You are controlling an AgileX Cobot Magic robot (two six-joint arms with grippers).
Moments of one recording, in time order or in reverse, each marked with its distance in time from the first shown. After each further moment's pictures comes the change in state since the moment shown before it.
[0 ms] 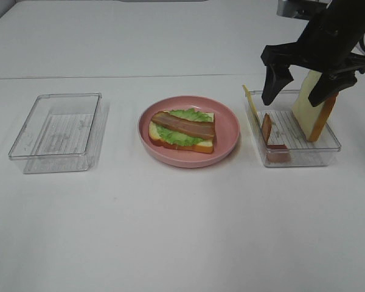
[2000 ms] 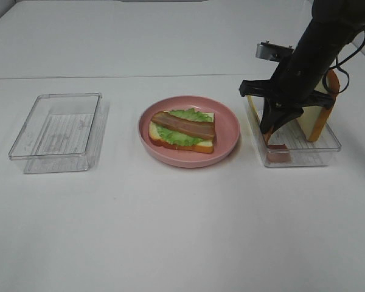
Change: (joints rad) left arm 0.000 0.000 0.000 0.000 0.000 0.000; right arm 0.000 0.234 -0.055 0.078 -0.079 0.006
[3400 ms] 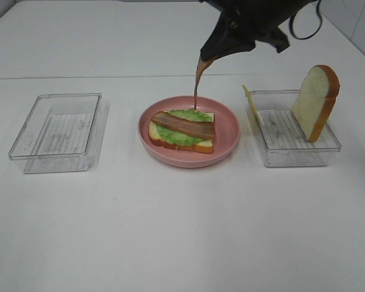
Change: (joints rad) left arm 0.000 0.000 0.000 0.000 0.000 0.000; right arm 0.132 -0.233 0.000 0.432 -0.086 -0.211
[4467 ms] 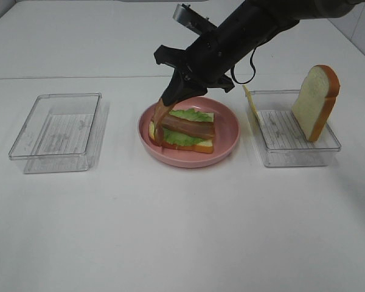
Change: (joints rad) left arm 0.000 0.000 0.000 0.000 0.000 0.000; right arm 0.072 0.304 -0.162 0.023 0.000 -0.138
